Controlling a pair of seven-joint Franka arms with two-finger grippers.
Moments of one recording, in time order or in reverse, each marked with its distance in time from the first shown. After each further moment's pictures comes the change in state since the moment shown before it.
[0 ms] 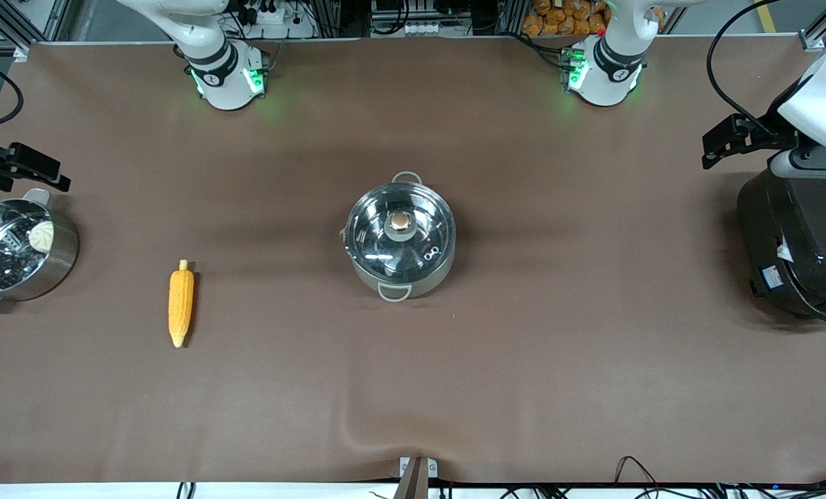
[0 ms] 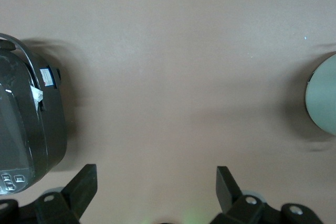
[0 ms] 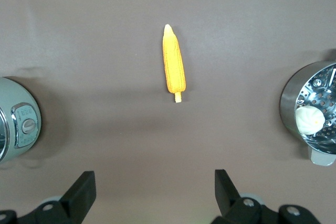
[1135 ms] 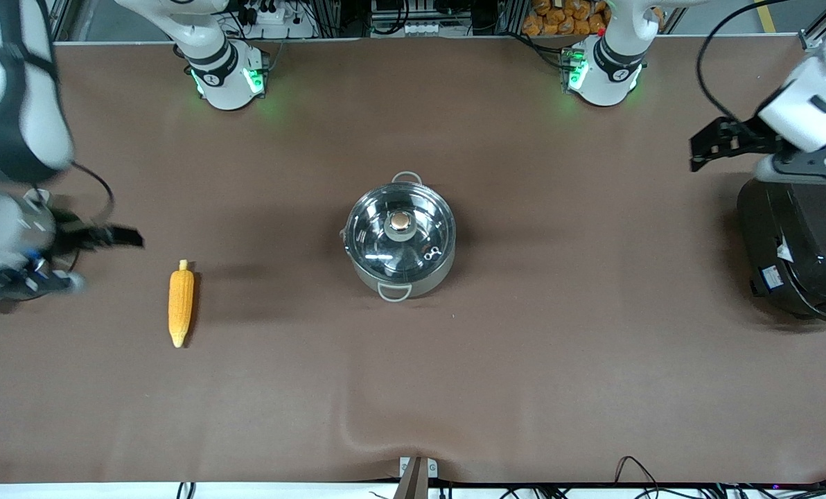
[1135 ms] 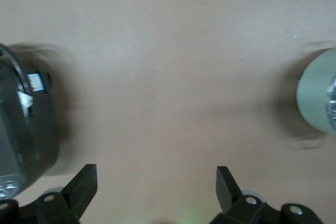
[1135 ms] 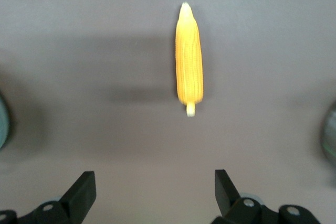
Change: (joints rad) left arm -0.044 0.039 -0.022 0.038 -0.015 -0.006 -0.051; right arm 0.053 0.325 0.010 -0.018 -0.015 0.174 -0.029
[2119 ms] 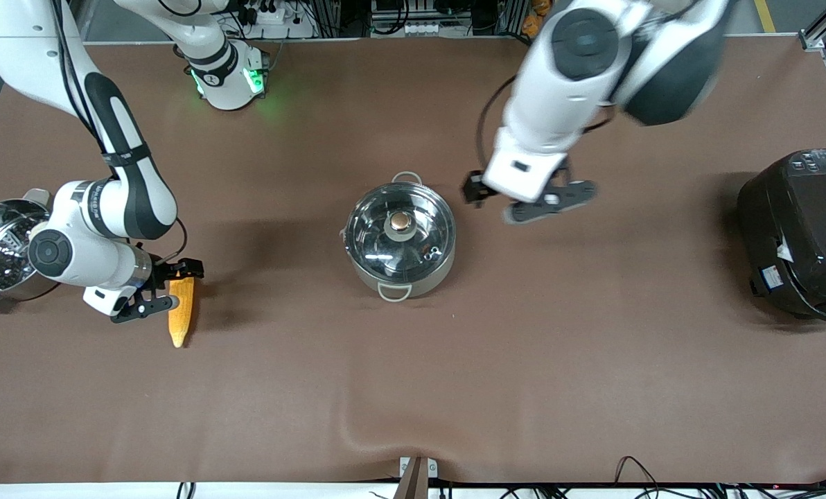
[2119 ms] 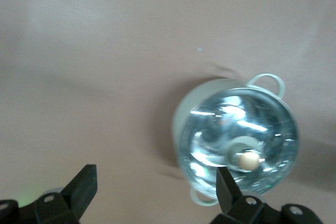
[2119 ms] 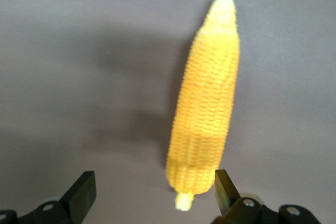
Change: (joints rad) left arm -0.464 0.344 -0.036 0.169 -0.028 0.231 -0.916; right arm 0.011 0.115 -0.015 -0.338 -0.023 0.541 -0.225
